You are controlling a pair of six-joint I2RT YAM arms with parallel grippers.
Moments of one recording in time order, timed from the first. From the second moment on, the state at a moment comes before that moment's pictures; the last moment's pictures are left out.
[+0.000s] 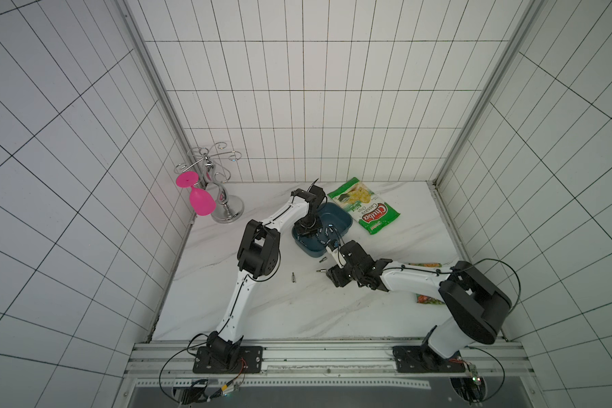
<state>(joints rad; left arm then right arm) -0.52 2.43 2.14 -1.15 0.05 -0.80 0.89 1.61 0.76 -0.04 -0.01 0.14</state>
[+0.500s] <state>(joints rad) -0.52 2.42 2.11 -1.14 0.05 -0.80 0.90 1.73 0.83 0.00 -0.03 0.12</state>
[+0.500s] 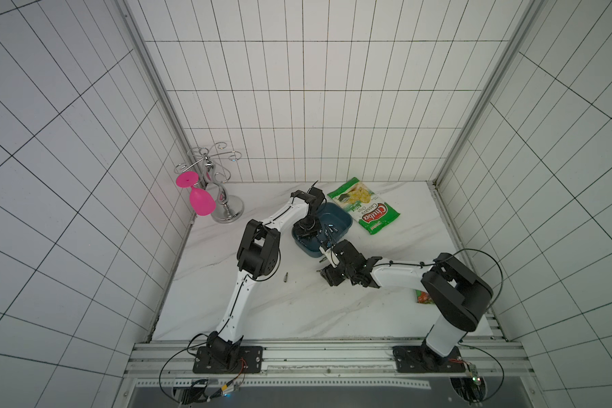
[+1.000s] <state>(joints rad) -0.50 2.18 2.08 -1.15 0.02 -0.80 0.91 1.77 0.88 0.00 -0.09 0.10</state>
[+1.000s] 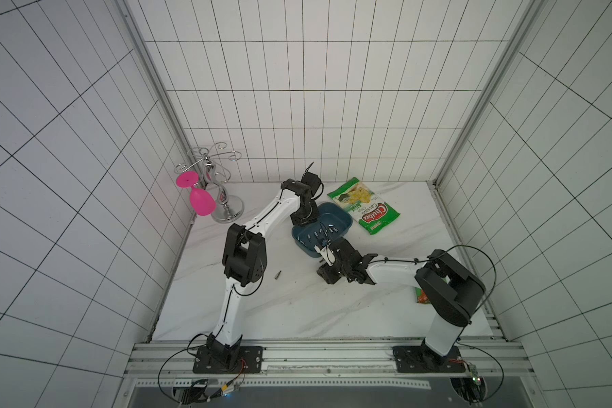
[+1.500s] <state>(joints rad) -0.29 1.73 1.37 -1.12 0.00 -0.79 0.91 1.77 0.88 -0.02 -0.13 0.10</state>
